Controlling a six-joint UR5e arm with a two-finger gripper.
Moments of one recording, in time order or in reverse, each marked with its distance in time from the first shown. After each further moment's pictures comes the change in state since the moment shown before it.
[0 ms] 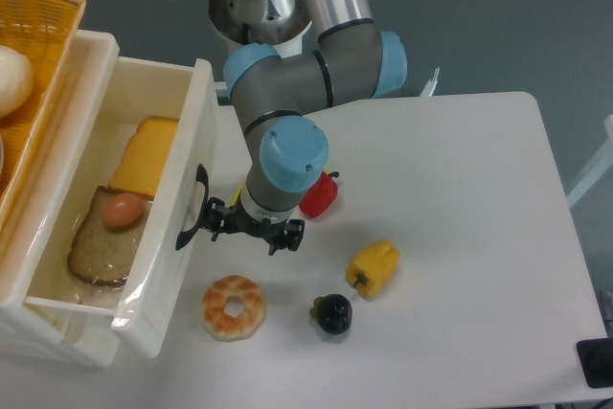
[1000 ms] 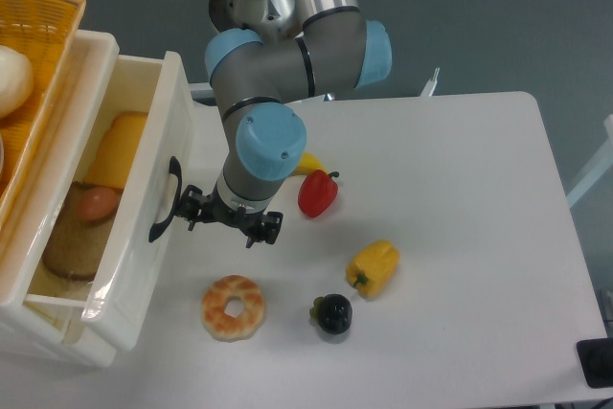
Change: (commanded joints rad) arm -0.054 0.040 -0.006 -0.026 -0.023 0.000
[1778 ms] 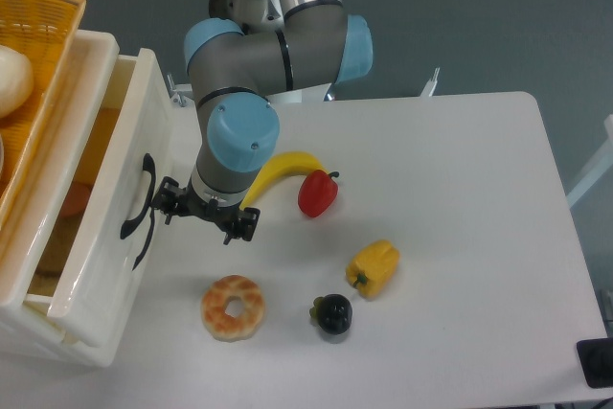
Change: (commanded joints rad) arm -0.037 0.011 0.002 0.006 0.000 -0.003
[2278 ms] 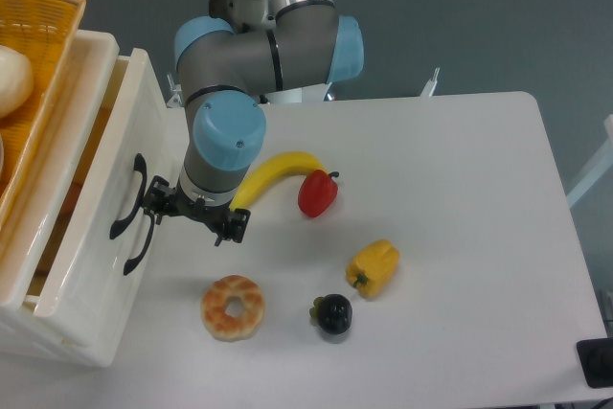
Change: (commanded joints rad) arm -0.021 -0.003 0.012 0.008 0.005 0.005
